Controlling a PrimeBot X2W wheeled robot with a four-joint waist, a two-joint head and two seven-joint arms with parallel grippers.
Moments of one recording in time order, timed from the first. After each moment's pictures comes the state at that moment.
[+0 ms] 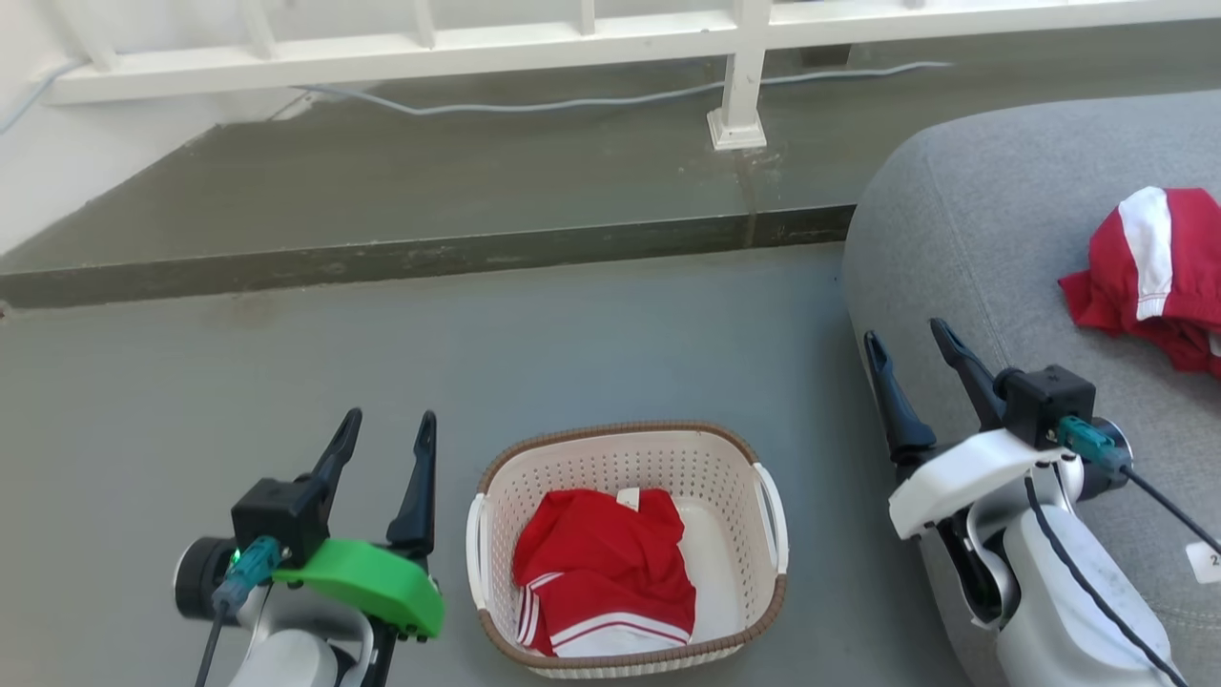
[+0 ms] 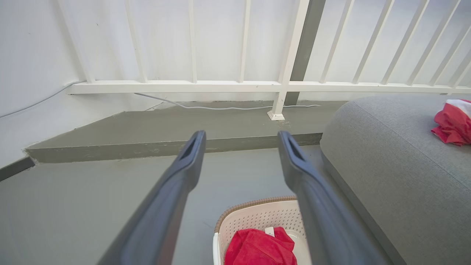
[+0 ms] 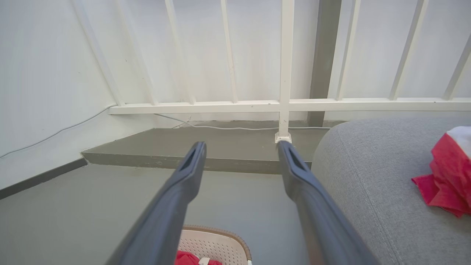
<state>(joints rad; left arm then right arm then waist) -0.13 0.19 -0.45 0.16 -0.49 0.11 -0.22 -0.22 -0.09 0.20 0.42 0.19 0.09 -0.25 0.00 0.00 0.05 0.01</state>
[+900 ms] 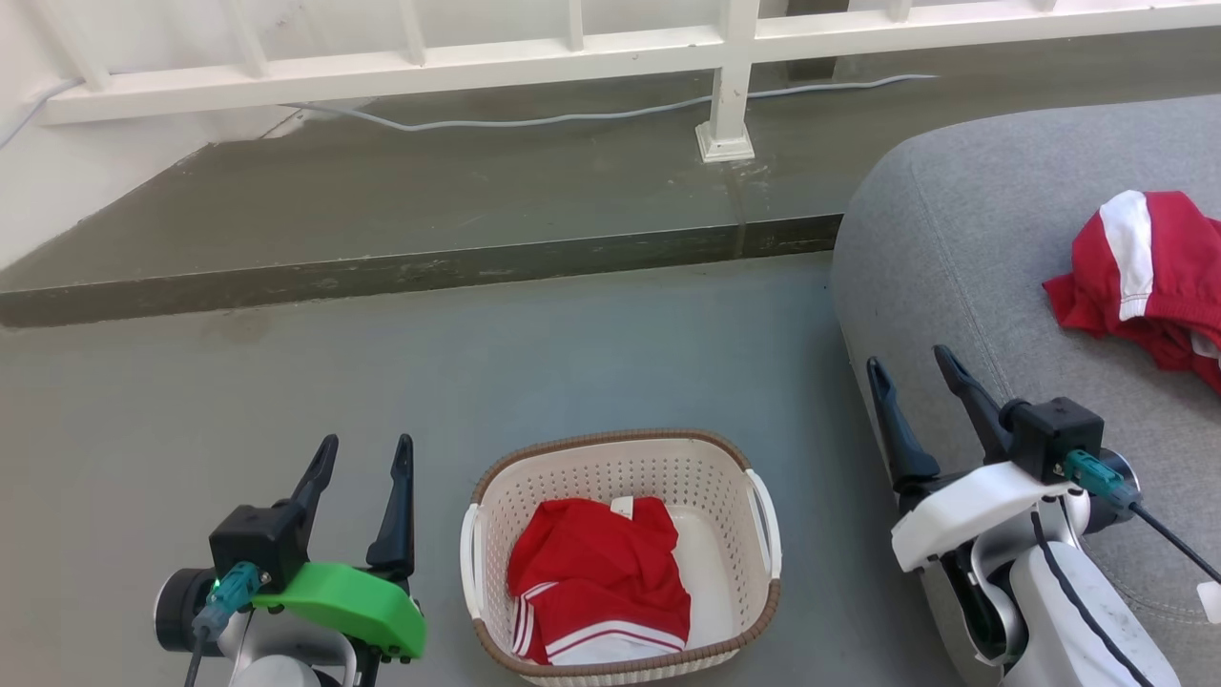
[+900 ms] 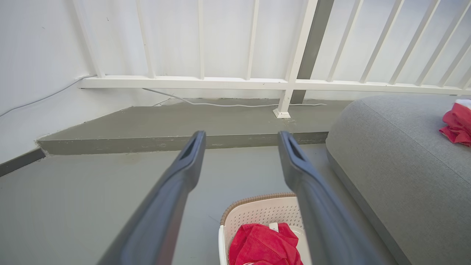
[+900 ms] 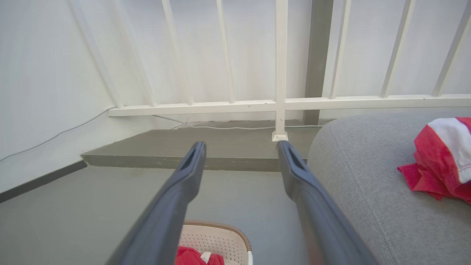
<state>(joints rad) -0.07 0.19 -0.40 0.14 -0.49 0.12 -0.22 -0.12 -0.09 0.20 0.27 0.19 0.06 -0.21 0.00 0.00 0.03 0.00</state>
